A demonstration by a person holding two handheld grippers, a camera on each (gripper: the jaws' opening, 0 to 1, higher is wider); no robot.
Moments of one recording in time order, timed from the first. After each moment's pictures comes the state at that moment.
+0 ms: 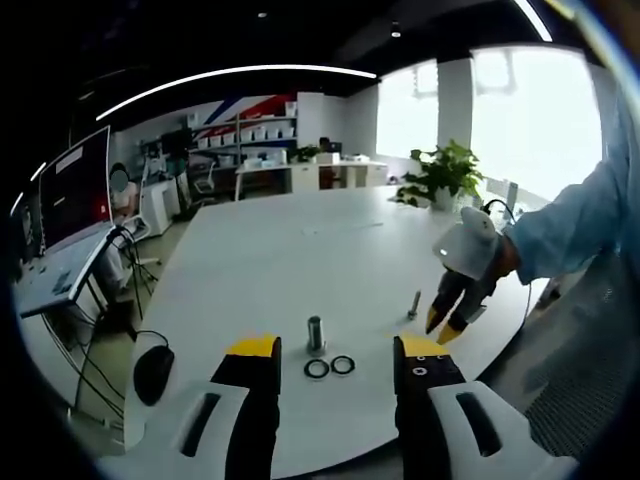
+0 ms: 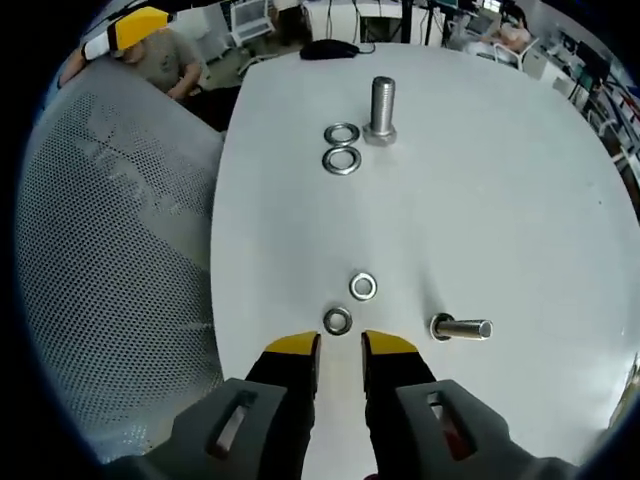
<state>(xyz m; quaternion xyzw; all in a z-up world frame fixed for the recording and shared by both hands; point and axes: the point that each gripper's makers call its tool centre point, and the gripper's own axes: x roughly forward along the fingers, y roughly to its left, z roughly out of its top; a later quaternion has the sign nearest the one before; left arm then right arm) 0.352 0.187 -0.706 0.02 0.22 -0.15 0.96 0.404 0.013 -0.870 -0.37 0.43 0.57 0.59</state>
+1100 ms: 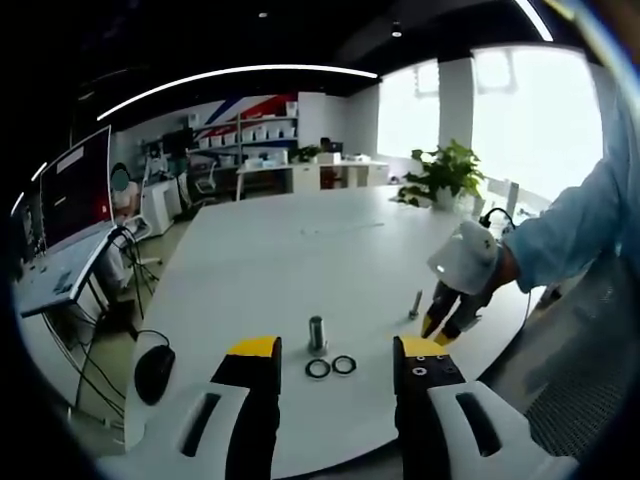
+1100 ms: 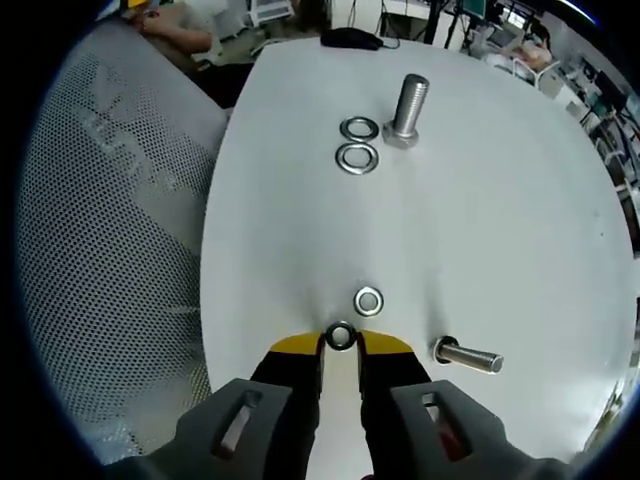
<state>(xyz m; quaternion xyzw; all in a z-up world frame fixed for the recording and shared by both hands) 0.352 0.188 -0.705 0.02 0.22 -0.14 0.96 0.405 0.021 -0.878 -0.41 0.41 0.57 0.58</state>
